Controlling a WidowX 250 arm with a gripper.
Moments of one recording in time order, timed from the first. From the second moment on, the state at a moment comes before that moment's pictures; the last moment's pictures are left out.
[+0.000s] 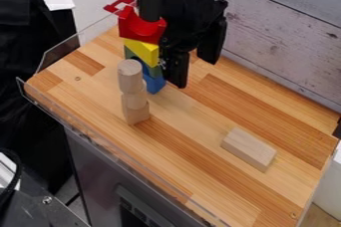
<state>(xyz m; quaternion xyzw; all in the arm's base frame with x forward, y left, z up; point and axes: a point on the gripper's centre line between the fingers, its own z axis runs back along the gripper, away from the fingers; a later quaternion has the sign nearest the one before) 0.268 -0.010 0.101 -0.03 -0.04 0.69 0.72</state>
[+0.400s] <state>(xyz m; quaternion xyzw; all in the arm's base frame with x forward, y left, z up) 0.262 -0.010 0.093 -0.02 -0.02 0.69 0.73</state>
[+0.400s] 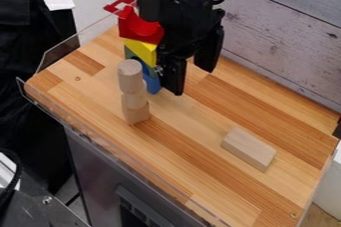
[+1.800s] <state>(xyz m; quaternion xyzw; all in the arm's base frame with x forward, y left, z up) 0.243 0.009 0.141 -0.02 -0.04 0.71 0.70</state>
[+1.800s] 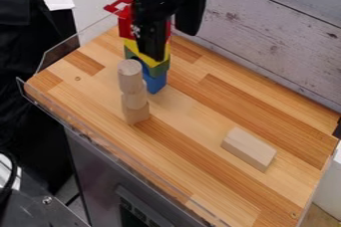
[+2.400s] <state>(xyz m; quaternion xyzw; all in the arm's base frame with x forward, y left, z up) 0.236 0.020 0.141 -0.02 -0.04 0.72 0.69</state>
